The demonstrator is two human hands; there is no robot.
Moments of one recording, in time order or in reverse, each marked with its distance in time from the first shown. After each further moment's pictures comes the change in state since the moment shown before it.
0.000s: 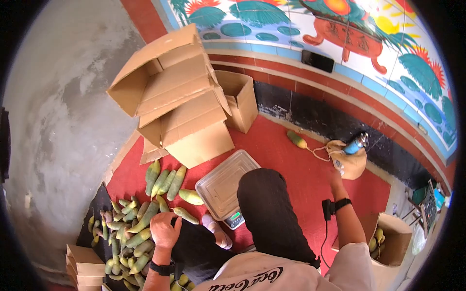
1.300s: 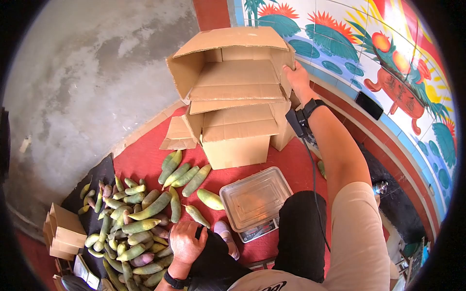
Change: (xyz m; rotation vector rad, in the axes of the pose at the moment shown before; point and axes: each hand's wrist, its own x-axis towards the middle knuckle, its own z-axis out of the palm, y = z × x) left_hand -0.015 -0.021 -0.010 -0.143 0.194 -0.099; right_hand 0.033 -0.527 0.241 0.302 -0.081 -0.867
